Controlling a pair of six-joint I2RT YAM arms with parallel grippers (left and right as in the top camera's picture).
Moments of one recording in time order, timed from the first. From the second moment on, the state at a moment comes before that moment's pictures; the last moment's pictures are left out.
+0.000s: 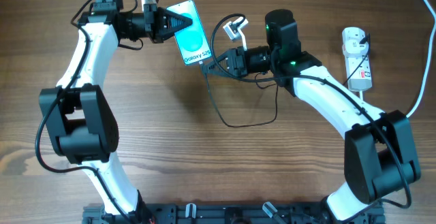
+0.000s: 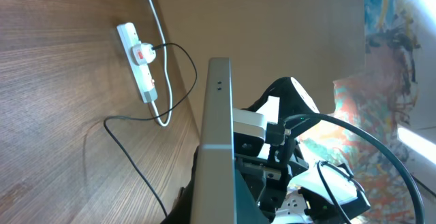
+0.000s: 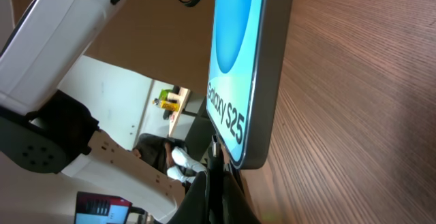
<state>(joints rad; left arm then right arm) 0.04 2.05 1.66 -0.66 1.52 -0.24 0.39 1.78 1.17 0.09 -1.23 0.67</state>
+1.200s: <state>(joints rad) 0.04 2.05 1.66 -0.67 1.53 -0.26 0.40 1.78 1.17 0.09 -1.23 0.67</state>
